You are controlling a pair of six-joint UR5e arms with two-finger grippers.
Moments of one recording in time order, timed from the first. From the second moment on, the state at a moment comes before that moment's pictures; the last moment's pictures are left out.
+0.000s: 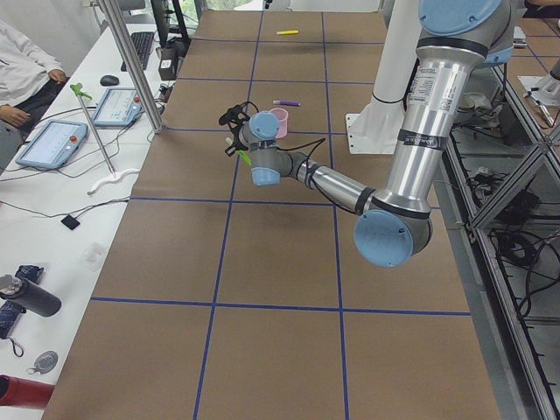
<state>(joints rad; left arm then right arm) -0.89 -1.84 -1.68 -2.66 -1.98 -0.60 1.50 -1.65 1.67 -1.12 2.26 0.15</state>
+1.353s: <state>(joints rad) -0.36 -2.16 -1.44 -3.01 -1.22 -0.62 1.50 -1.64 1.67 -1.12 2.26 0.15</state>
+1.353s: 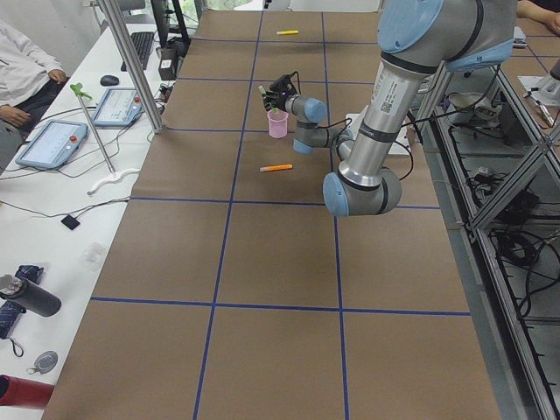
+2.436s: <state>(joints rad) -0.42 -2.06 -1.69 -2.72 -1.34 -0.63 1.49 -1.61 1.71 -1.12 2.31 0.30</state>
